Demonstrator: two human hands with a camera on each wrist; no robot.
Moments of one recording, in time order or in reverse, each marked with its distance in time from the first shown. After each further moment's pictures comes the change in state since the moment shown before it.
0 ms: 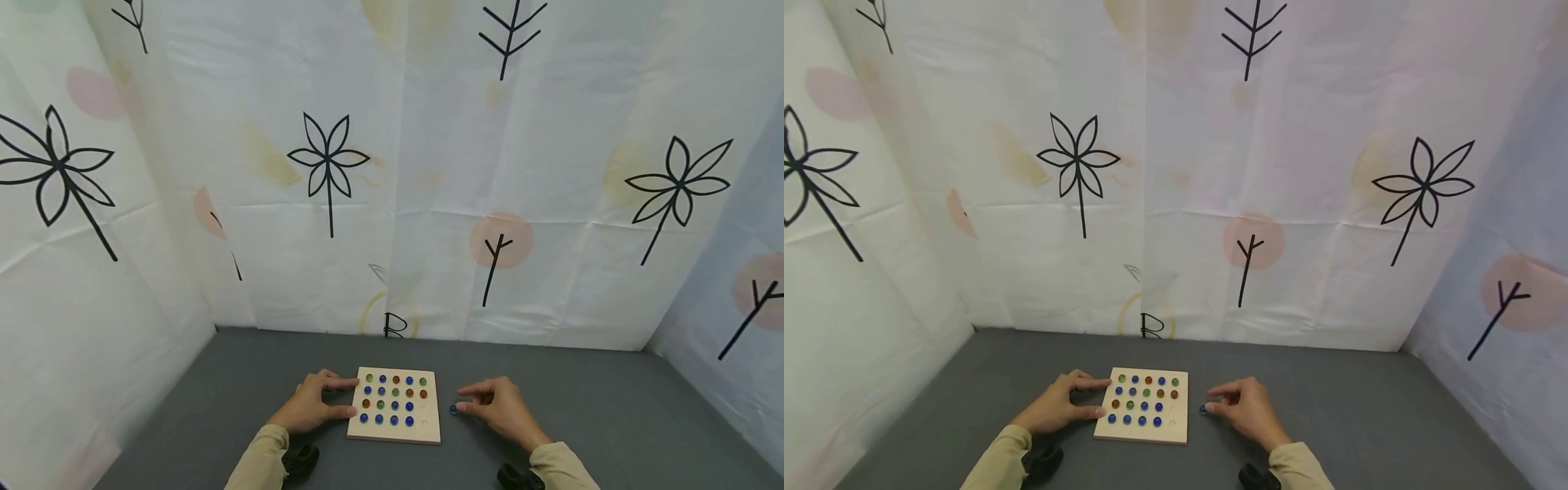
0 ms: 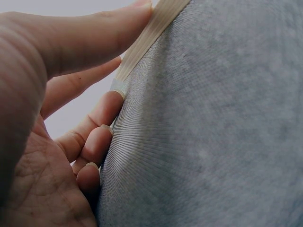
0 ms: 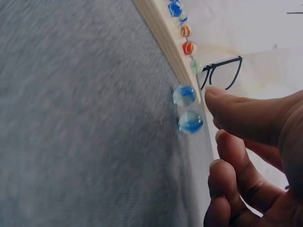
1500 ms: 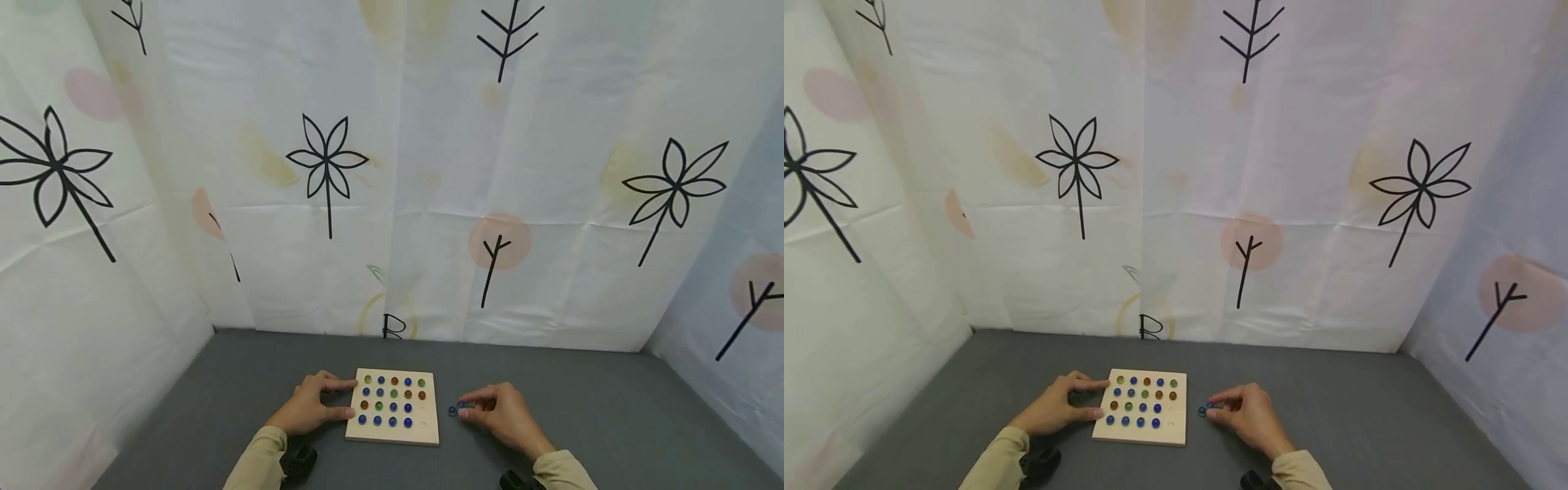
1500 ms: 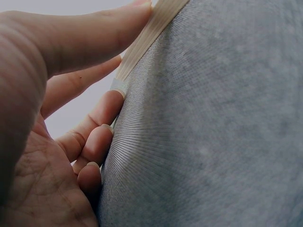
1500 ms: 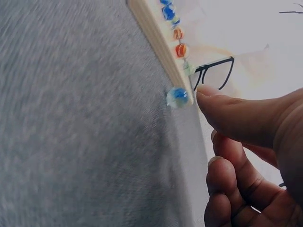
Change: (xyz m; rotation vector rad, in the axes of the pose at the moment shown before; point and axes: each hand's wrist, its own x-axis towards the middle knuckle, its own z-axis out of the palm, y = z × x) left_hand -0.002 0.000 0.000 -0.003 0.011 -0.019; right_hand -0.007 0.004 -0.002 -0.025 -0.006 0.012
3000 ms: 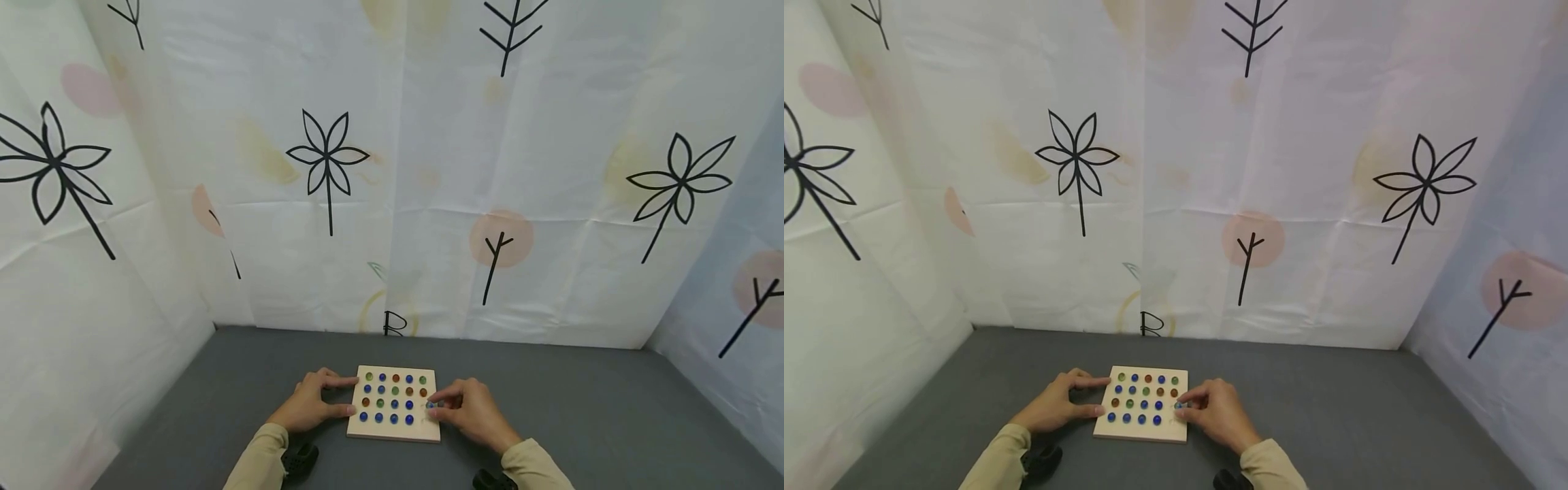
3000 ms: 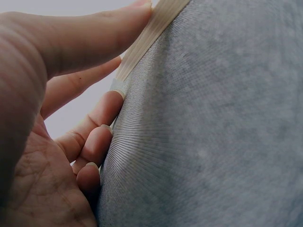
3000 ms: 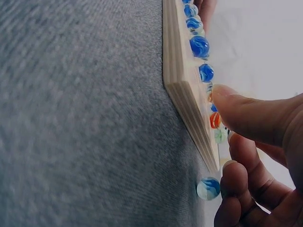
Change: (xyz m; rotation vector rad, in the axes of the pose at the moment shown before) left_hand 0.001 -0.002 0.000 0.011 0.001 -0.011; right_hand 0.014 -0.029 0.035 -0.014 -0.052 -0.165
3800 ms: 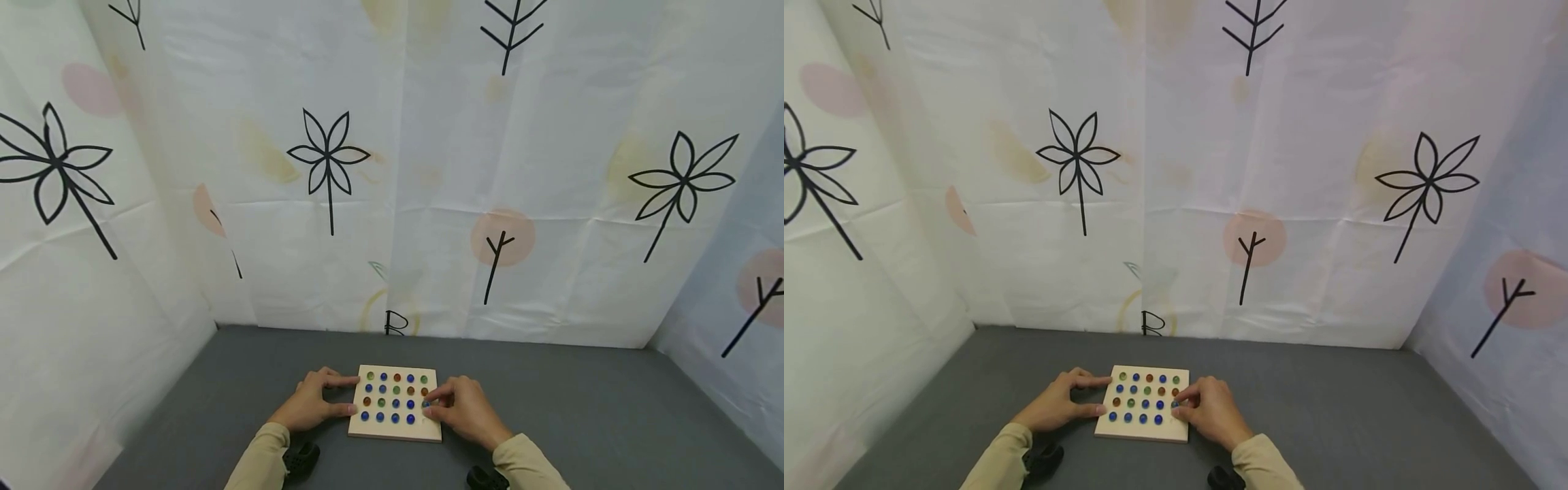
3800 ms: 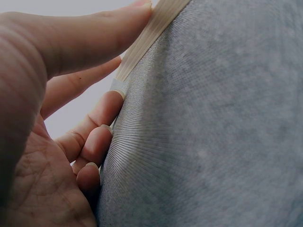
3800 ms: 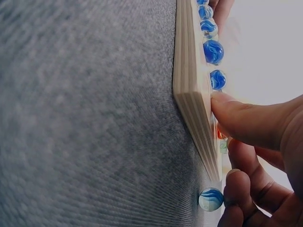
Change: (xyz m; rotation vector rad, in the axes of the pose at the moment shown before) left_hand -0.001 0.002 -0.001 -0.018 -0.006 0.022; right_hand 0.005 -0.008 0.007 -0.030 -0.031 -0.003
